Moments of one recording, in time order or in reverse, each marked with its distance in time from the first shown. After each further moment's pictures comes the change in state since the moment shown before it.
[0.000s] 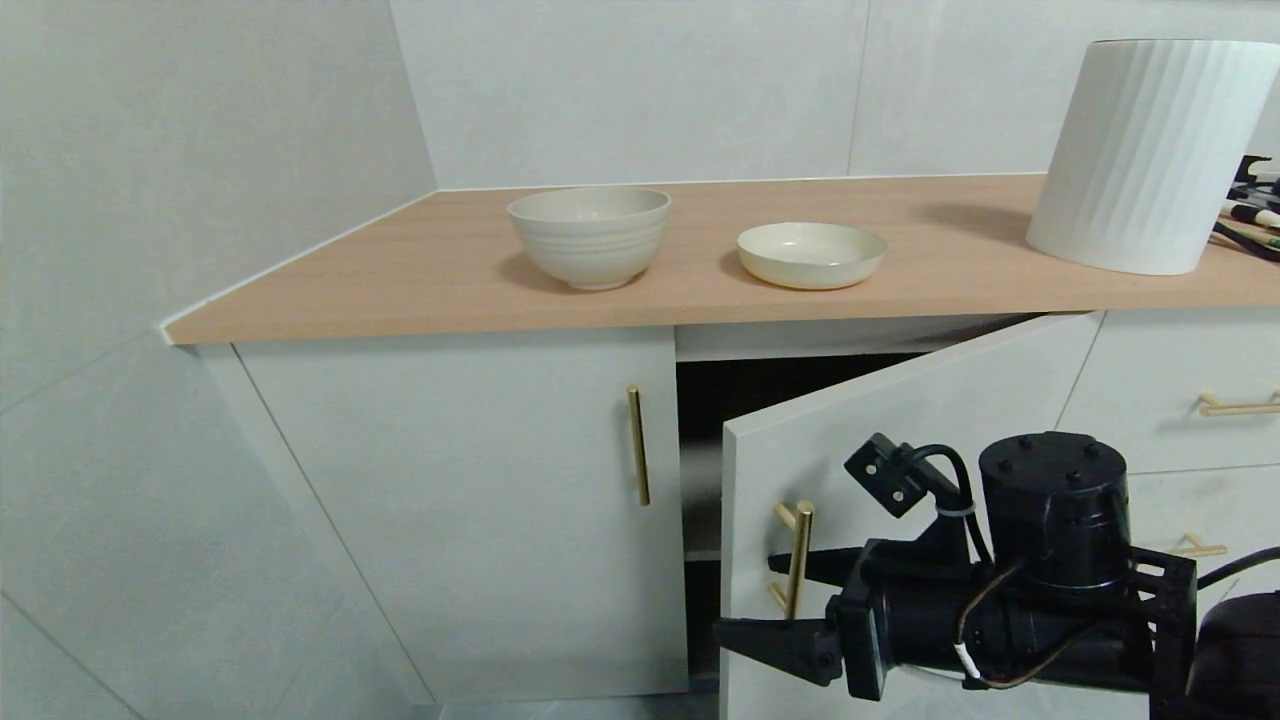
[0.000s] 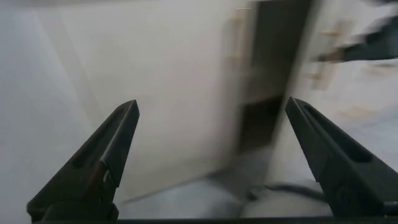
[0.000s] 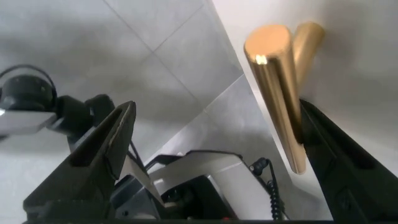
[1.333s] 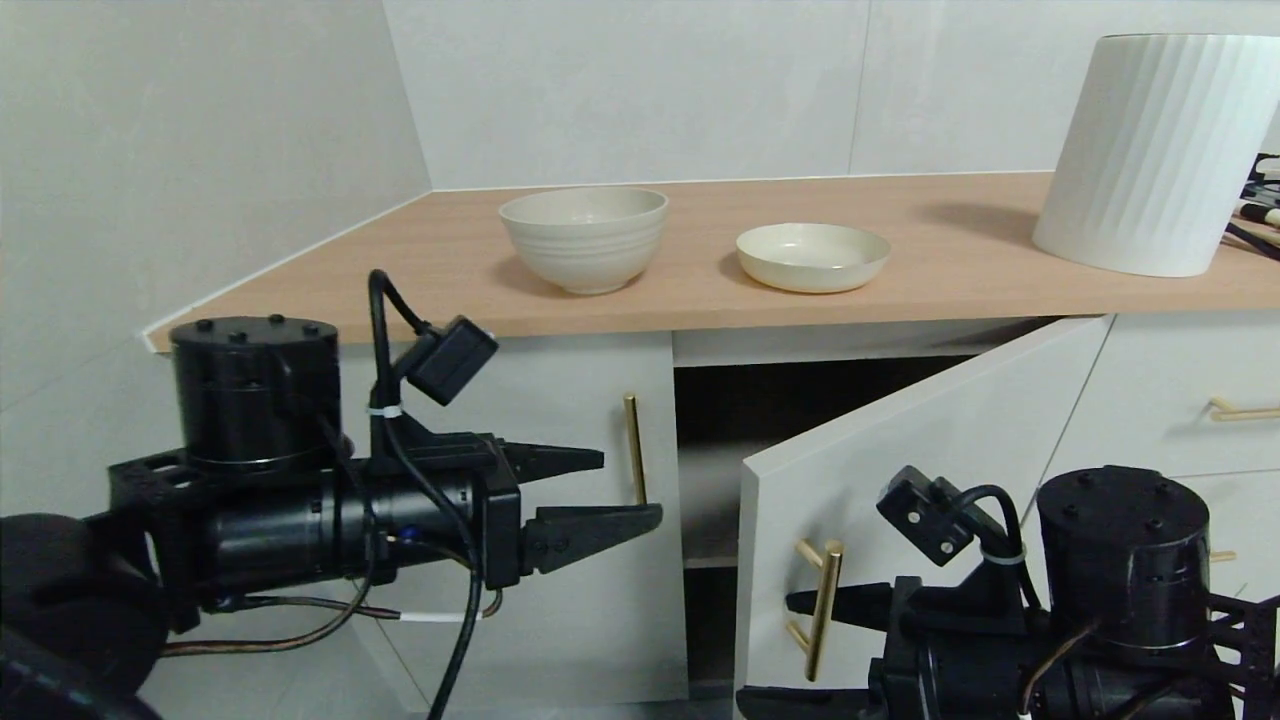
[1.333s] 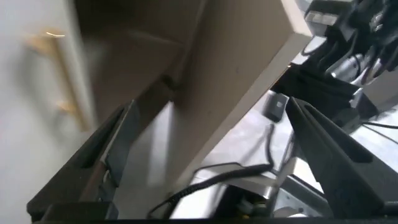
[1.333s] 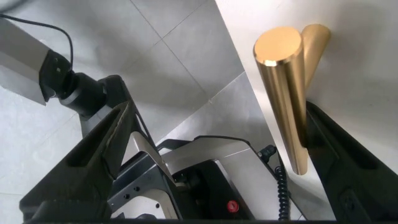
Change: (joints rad) left arm -0.463 1.417 -0.327 -0.784 -0.294 -0.153; right arm 0.058 -0.091 0.102 -0.022 0.010 -0.008
